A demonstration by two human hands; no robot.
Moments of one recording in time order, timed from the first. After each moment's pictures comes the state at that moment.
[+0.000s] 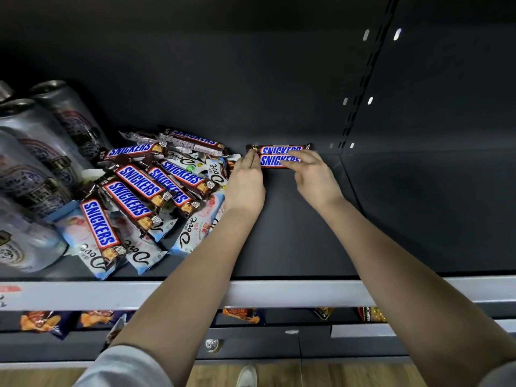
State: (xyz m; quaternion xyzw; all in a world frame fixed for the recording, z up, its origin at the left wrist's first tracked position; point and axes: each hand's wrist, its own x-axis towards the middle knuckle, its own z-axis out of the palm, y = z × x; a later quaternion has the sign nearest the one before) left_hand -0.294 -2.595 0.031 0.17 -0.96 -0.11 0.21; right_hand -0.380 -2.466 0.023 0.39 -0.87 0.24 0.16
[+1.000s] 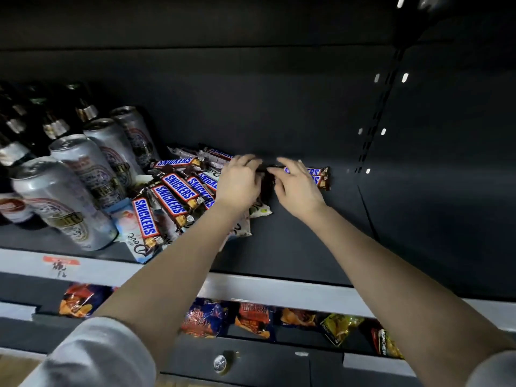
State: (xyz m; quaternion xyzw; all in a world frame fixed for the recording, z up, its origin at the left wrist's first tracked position) left_hand -0.257 -2.636 0.078 0.14 -0.95 -0.09 0.28; right_hand -0.334 -2.511 0.062 0.45 -0.84 0.26 0.14
